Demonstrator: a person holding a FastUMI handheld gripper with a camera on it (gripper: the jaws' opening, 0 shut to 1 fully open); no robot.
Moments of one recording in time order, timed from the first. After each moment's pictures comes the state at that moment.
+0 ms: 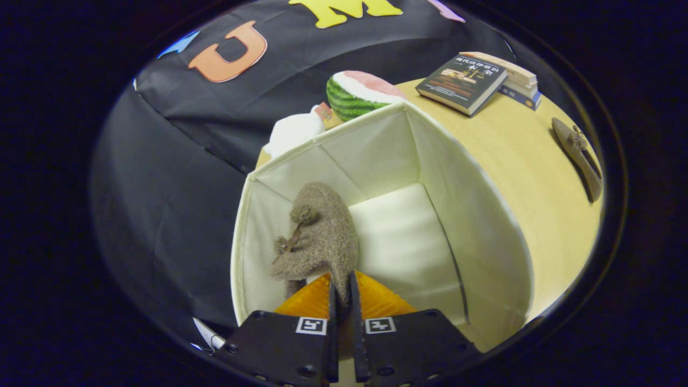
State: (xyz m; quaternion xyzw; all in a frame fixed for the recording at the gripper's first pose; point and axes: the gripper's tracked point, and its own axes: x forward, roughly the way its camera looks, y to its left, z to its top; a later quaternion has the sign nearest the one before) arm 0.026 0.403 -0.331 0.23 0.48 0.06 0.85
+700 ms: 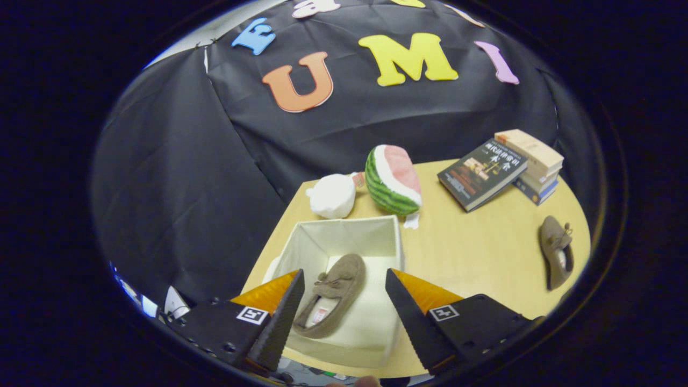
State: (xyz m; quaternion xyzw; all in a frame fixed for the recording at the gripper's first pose) arm 0.008 0.291 -0.193 0.09 0.32 0.14 0.93
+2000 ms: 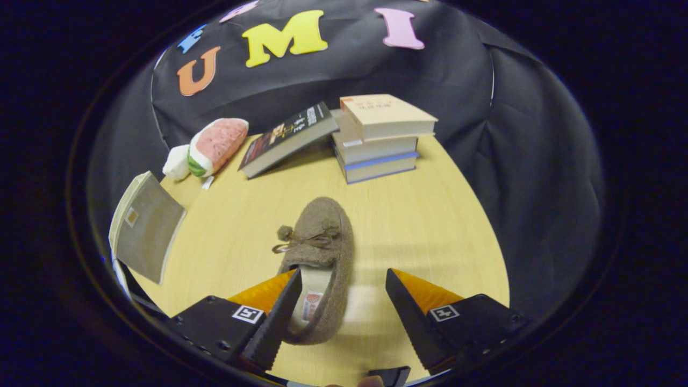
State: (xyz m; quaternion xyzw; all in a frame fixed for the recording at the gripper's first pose) arm 0.033 -0.164 -0.361 0.04 0.43 0.01 0.90
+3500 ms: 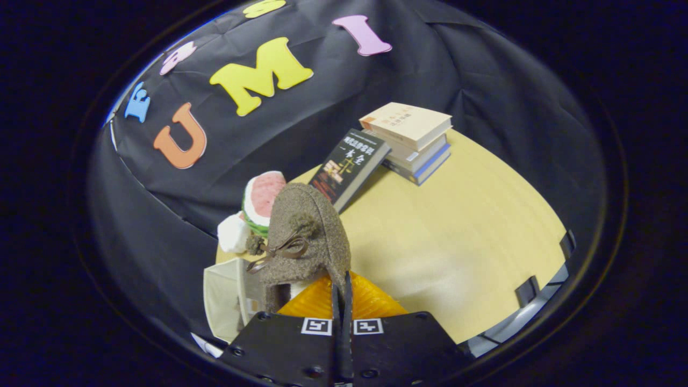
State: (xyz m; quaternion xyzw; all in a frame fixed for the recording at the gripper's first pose) arm 0.017 0.081 -0.191 0.26 0.38 -0.03 0.89
